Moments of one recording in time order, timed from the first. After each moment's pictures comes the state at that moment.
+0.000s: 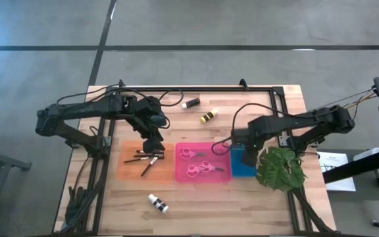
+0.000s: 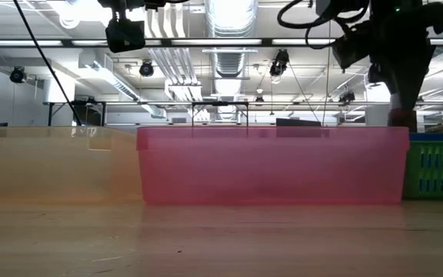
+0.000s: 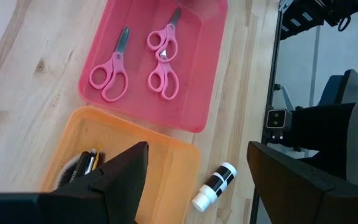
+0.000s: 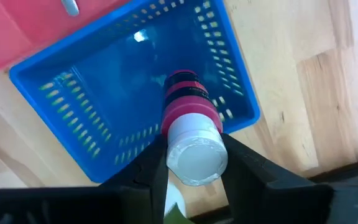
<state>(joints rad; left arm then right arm) 0.14 1.34 1.30 -0.98 0.42 -0.35 0.07 1.39 1.08 -1.27 -0.05 0.54</state>
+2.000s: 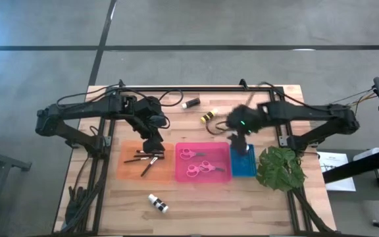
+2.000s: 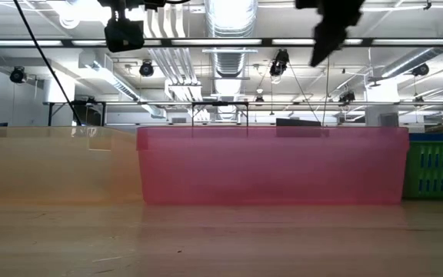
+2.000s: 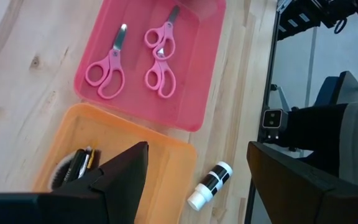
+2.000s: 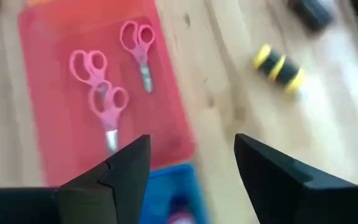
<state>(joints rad) 0.14 1.34 1.30 -0.99 0.43 -0.37 -0.02 1.31 1.27 -1.01 0.08 0.25</state>
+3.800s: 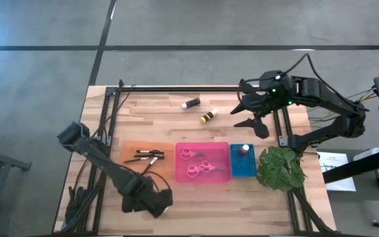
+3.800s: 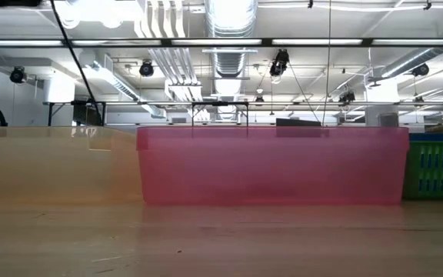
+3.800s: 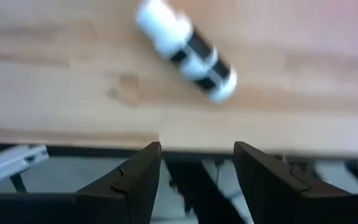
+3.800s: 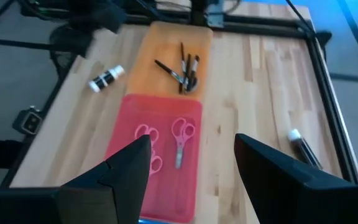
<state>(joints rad) -0.64 1.77 1.40 -0.93 0.13 -2.37 -0.18 1.24 1.61 -1.06 -0.27 -0.17</state>
